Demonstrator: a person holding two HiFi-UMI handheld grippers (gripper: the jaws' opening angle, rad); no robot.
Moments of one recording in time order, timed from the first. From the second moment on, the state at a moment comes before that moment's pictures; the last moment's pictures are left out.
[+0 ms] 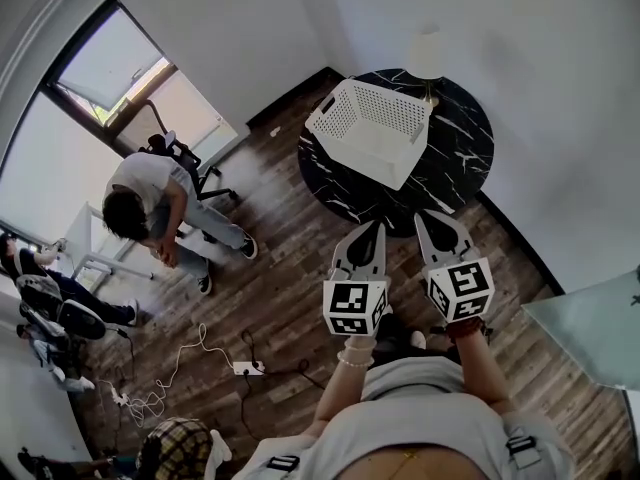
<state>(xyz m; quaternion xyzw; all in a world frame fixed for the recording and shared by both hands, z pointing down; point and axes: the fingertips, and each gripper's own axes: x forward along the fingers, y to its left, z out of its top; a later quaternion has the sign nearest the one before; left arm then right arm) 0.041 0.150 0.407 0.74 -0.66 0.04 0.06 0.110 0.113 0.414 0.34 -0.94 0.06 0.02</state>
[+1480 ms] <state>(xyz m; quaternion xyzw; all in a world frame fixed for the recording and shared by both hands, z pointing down) -0.070 0.035 0.424 0.82 -0.57 0.05 0.06 -0.003 0.019 0.428 0.43 -0.90 0.06 0.03</state>
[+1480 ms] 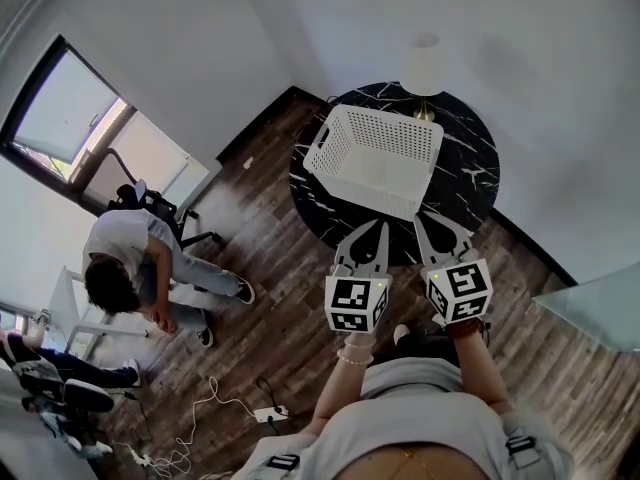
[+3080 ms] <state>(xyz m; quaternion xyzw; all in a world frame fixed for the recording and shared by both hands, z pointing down) -0.112 -0.083 0.431 0.76 -0.64 0.07 0.10 -0.066 -0.114 0.427 0.31 -0.94 0.08 0.05</state>
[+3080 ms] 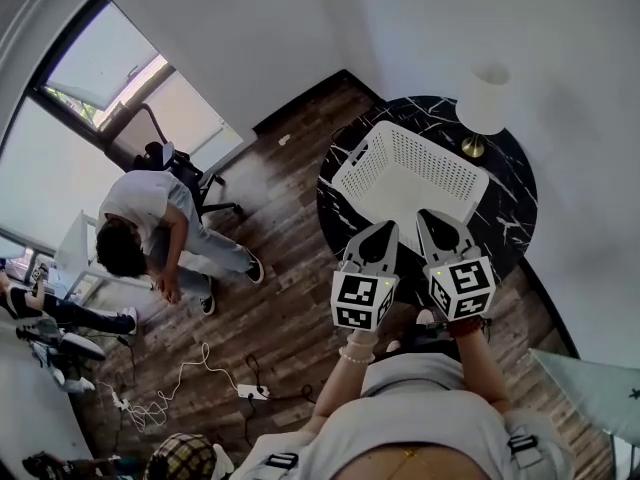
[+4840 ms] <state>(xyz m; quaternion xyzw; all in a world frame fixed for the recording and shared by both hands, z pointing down) -0.096 -0.188 0.442 0.80 -0.59 0.10 0.10 -0.064 -0.207 0.445 0.35 -0.93 0.10 0.05</state>
